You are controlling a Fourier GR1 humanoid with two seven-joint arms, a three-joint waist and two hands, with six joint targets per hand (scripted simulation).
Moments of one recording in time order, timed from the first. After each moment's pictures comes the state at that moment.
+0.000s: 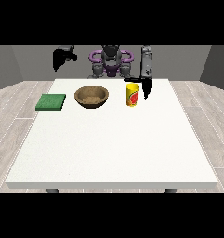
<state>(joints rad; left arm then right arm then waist) -0.45 0.06 0.16 -0.89 0.07 0.03 -0.67 -0.53 -0.21 -0.08 -1.47 -0.07 -0.16 0.01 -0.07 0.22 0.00</state>
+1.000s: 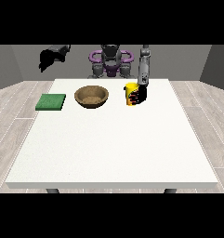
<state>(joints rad) -0.55 0.07 0.18 -0.61 0.00 0.17 -0.92 -0.55 -0.28 -0.18 -1.42 -0.13 -0.05 -0.02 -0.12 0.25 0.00</state>
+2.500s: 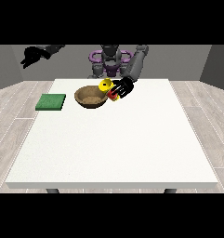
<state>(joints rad) -0.88 0.10 -0.05 -0.52 -0.41 0.65 -0.48 -0.56 -0.39 -0.28 -1.22 -0.20 0.08 -0.12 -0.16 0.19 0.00</state>
